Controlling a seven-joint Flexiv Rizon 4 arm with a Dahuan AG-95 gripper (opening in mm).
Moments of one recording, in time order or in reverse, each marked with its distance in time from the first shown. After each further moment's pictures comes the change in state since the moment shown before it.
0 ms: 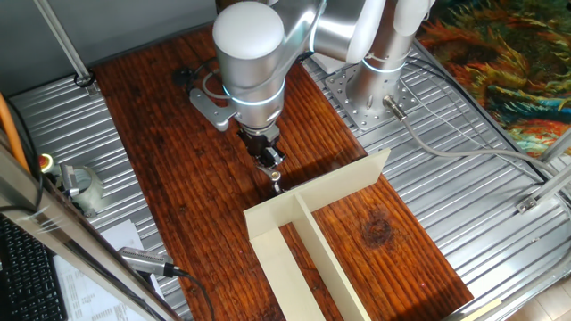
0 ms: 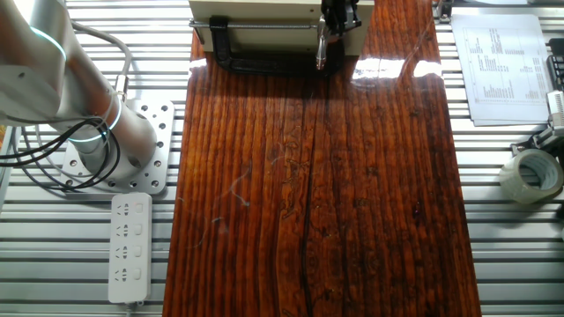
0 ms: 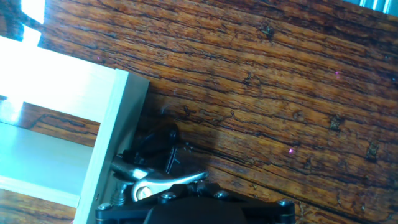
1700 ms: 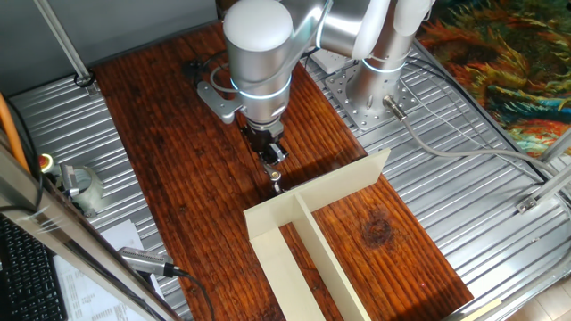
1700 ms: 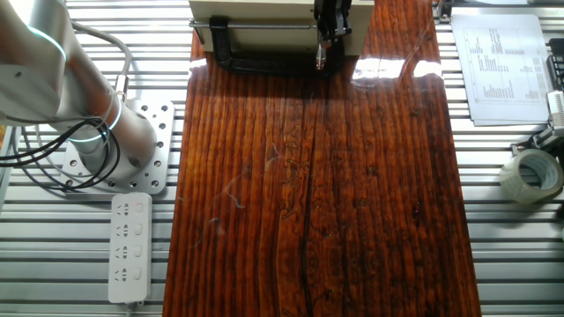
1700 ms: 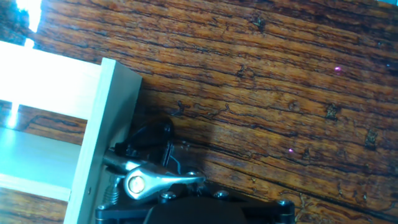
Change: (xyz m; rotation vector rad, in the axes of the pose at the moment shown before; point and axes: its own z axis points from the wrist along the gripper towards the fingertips) arm 0.014 -0.005 0.009 0.001 -0.020 0.043
